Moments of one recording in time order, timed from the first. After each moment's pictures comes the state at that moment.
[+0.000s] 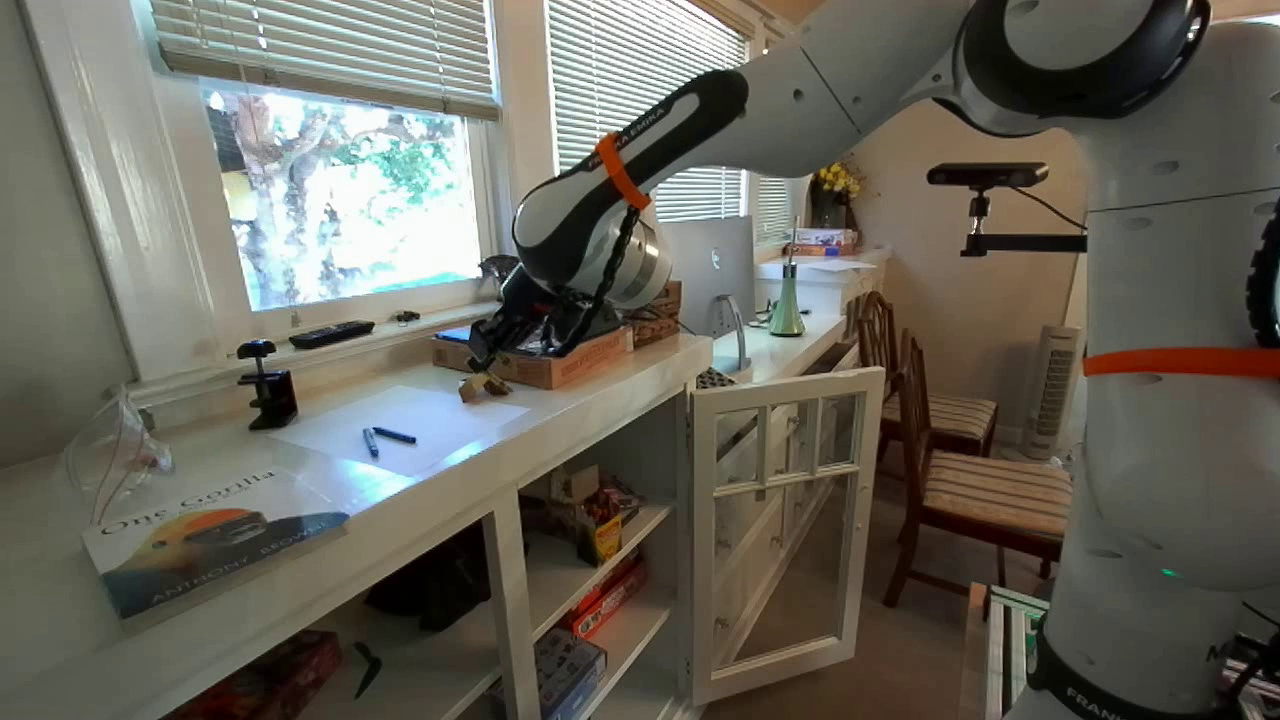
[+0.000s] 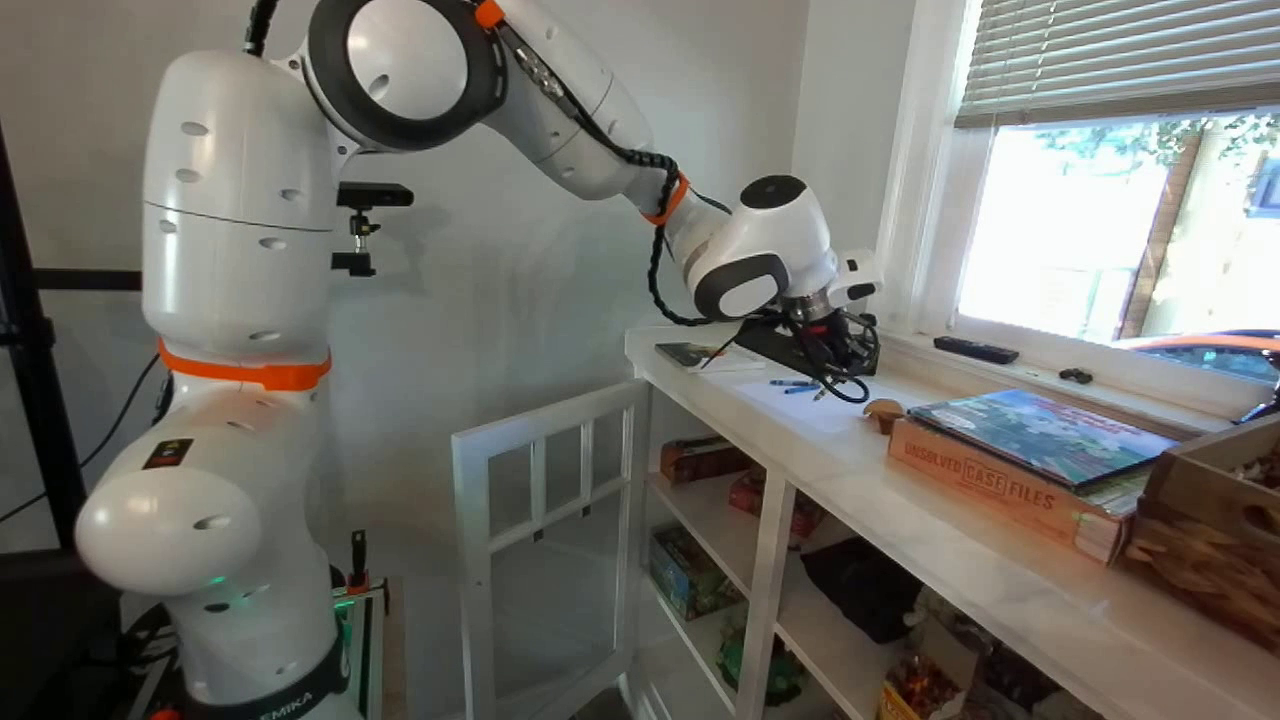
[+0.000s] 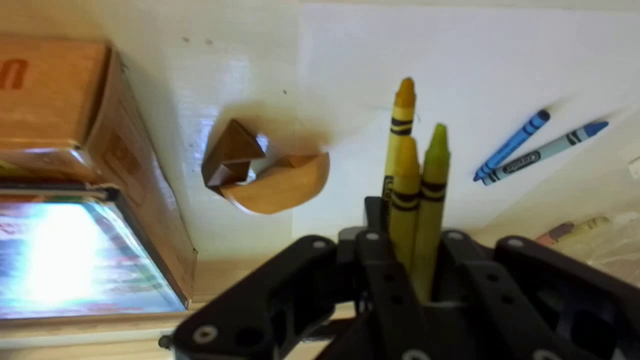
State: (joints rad) arm -0.08 0.15 0.20 -2.05 0.46 2.91 -0.51
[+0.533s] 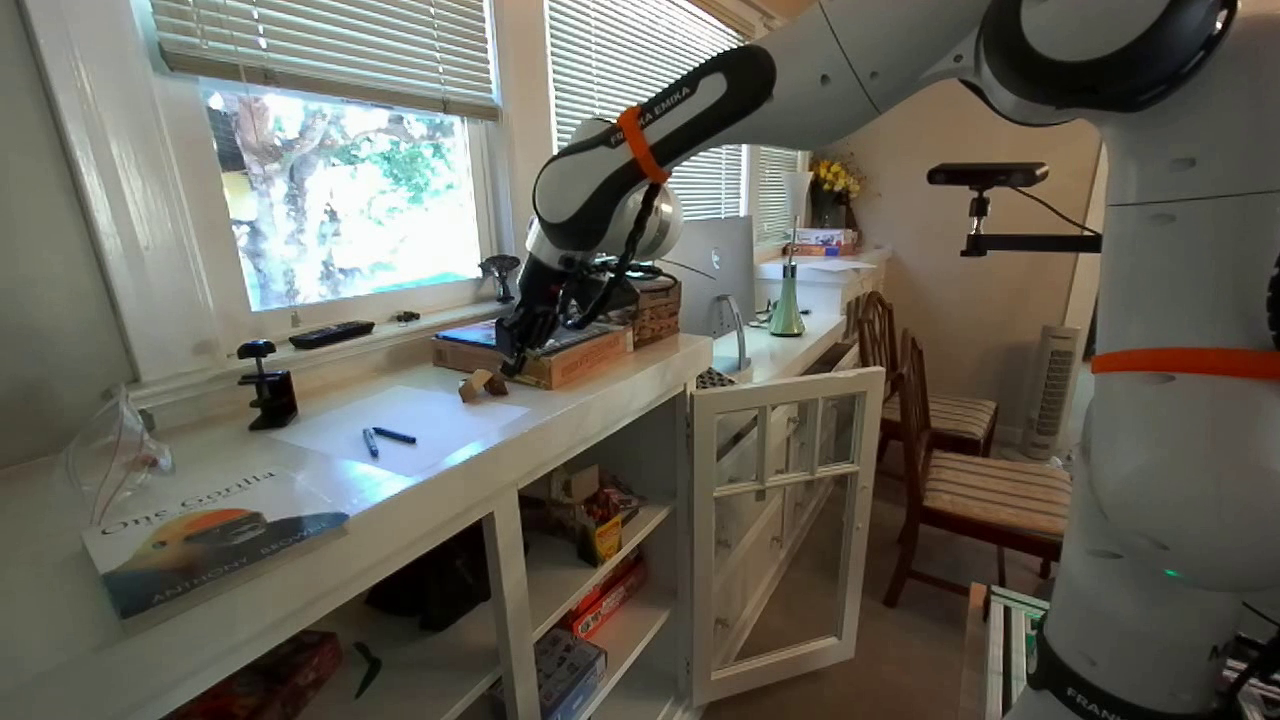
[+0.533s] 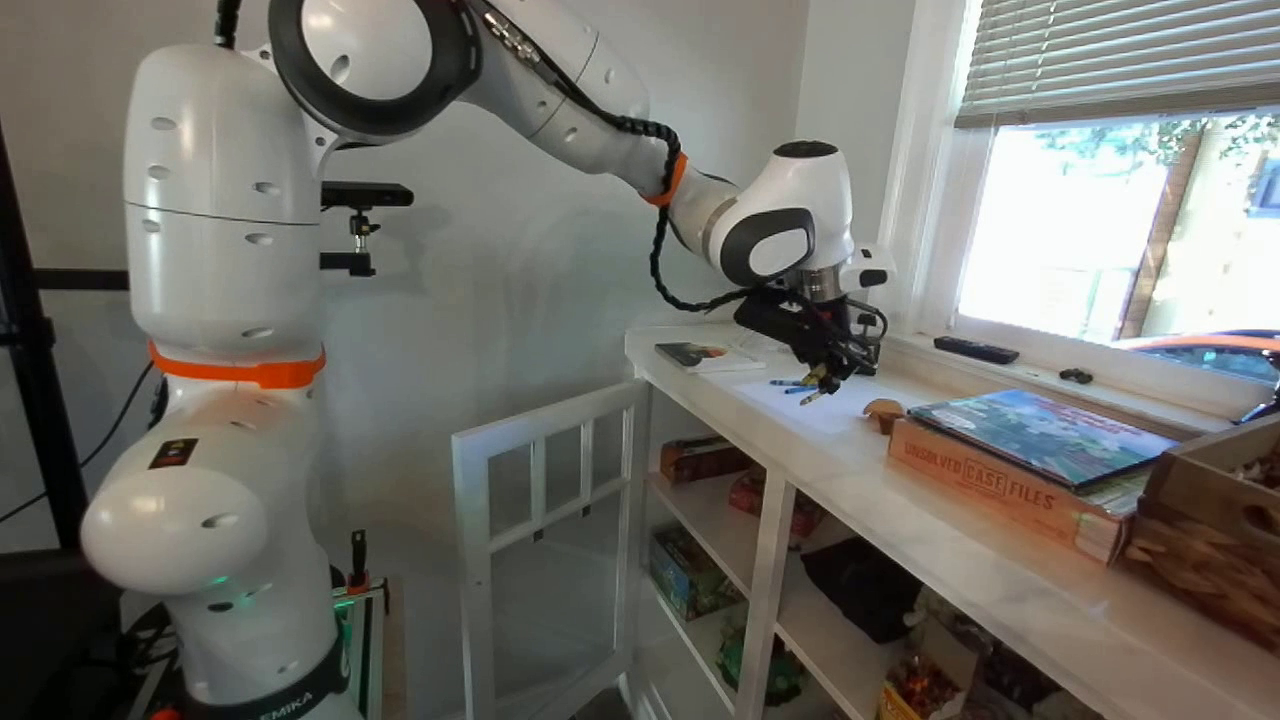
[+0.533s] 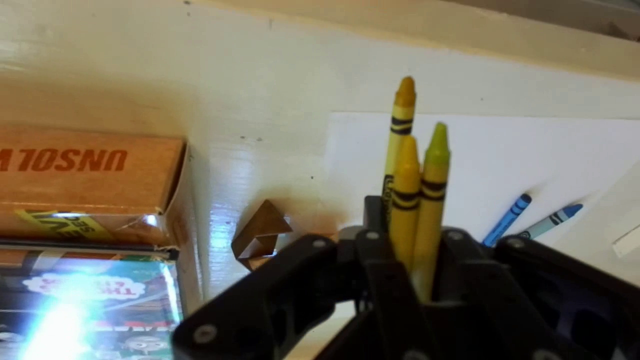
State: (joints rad) arm -0.06 0.10 0.11 -1.99 0.23 2.54 -0.32
